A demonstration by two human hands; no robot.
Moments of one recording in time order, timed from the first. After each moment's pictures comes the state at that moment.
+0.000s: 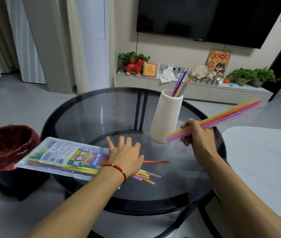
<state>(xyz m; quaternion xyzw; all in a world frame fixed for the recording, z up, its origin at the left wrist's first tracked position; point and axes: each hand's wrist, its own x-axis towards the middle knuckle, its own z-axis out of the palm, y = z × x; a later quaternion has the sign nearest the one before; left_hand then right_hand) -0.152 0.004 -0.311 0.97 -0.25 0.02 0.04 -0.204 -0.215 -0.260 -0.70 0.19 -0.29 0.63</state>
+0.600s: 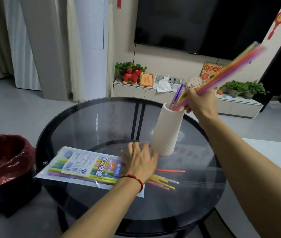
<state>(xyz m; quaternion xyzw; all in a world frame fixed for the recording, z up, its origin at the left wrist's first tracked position) -0.137 -0.041 -0.310 0.92 -0.18 0.02 0.34 -0.121 -0.221 -0.145 -0.80 0.19 -0.38 0.43</state>
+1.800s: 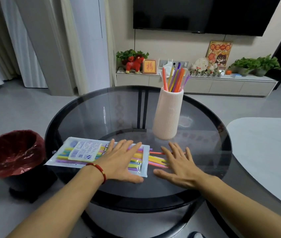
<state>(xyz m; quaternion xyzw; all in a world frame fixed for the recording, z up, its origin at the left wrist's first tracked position) -0.136 0.054 -0.317 0.91 -0.40 -0.07 0.01 -0.228 -0.191 -0.348 -0.99 0.02 0.07 0.11</state>
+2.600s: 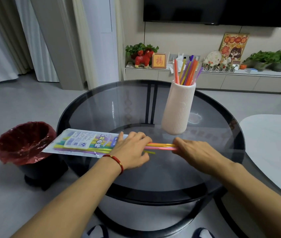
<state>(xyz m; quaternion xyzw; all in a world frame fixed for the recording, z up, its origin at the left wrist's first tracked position) -0.147 0.037 -0.306 0.93 -0.36 -0.02 0.09 -0.230 -0.202 -0.297 -0.99 -0.12 -0.04 0.01</state>
